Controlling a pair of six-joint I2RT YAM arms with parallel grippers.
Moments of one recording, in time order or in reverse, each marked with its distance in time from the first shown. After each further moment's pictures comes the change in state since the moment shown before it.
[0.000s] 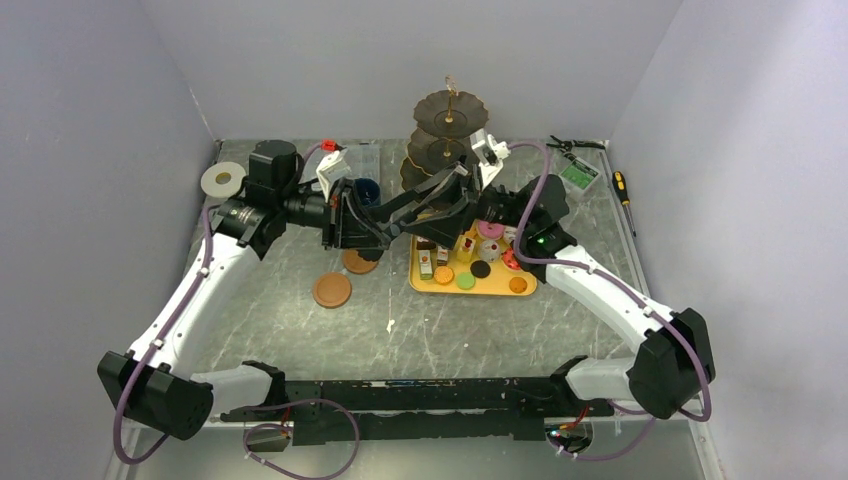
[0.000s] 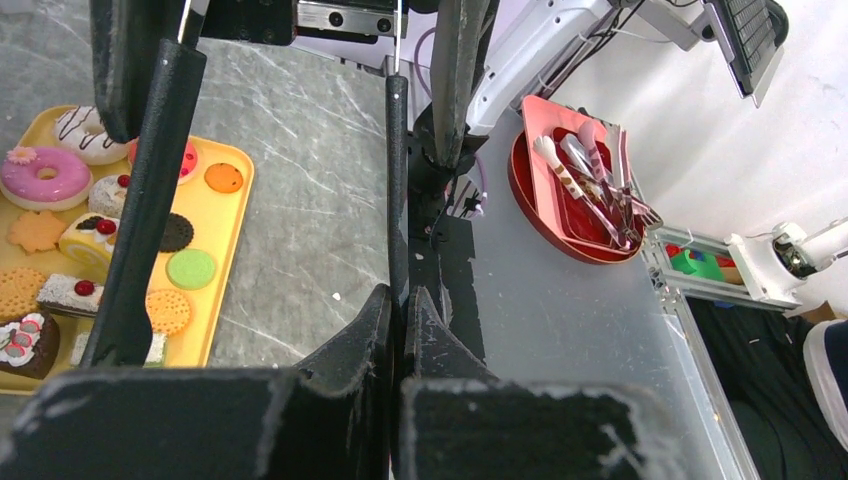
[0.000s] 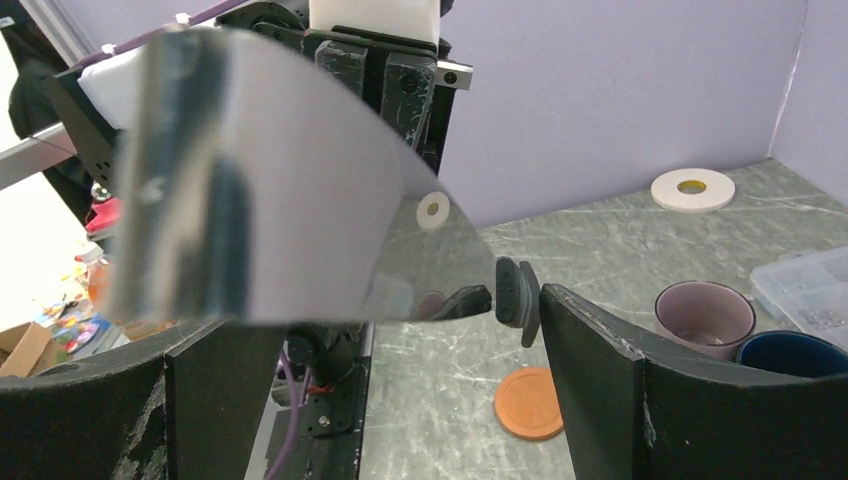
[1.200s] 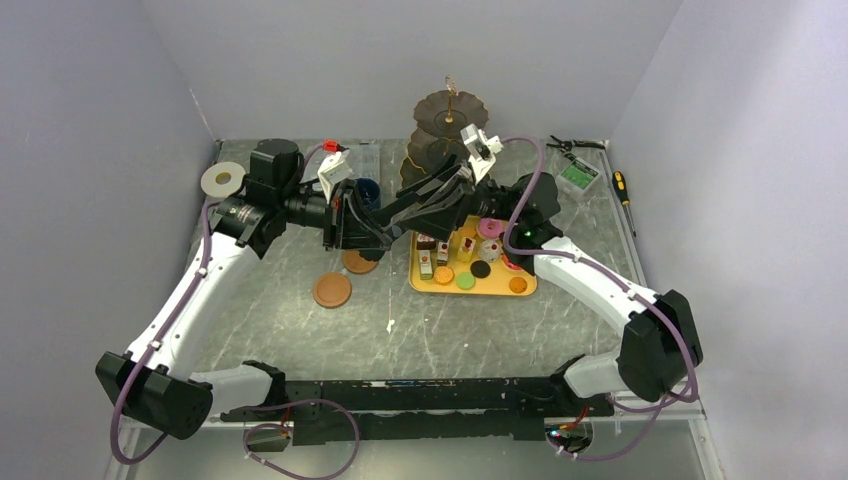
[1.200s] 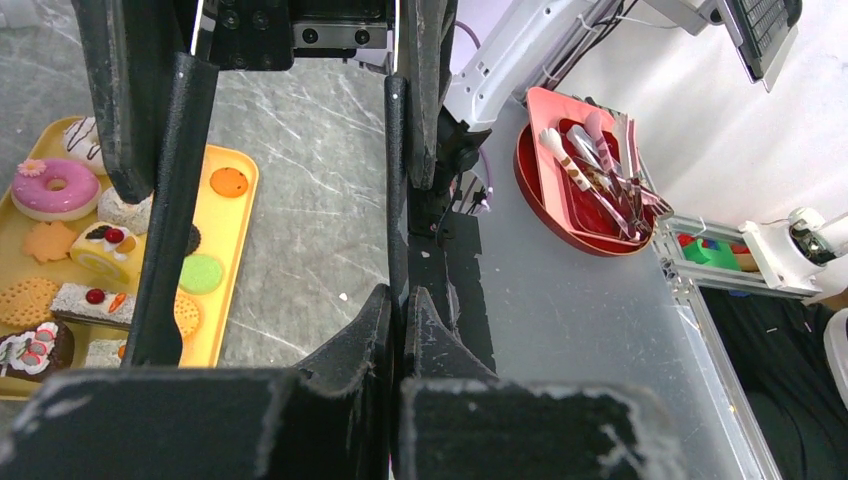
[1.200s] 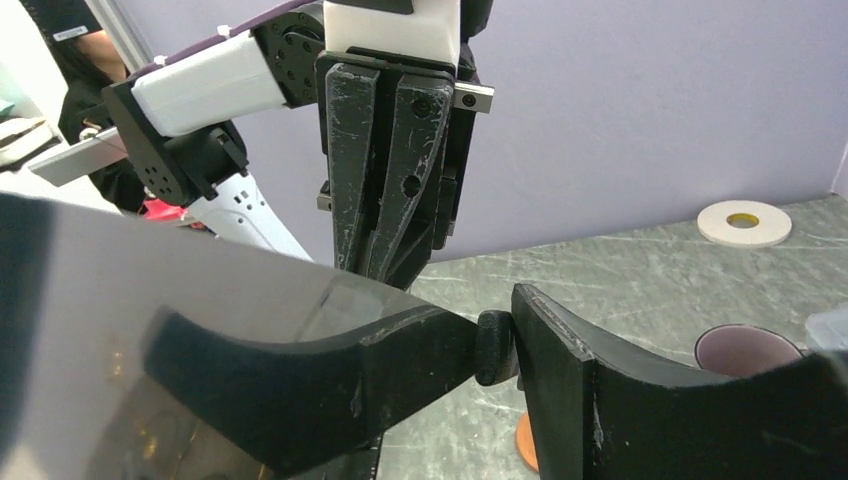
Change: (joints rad) left arm -0.023 0.003 0.037 -0.056 -0.017 0.063; right arm 0.026 0.093 0.040 0.170 -0.042 0.104
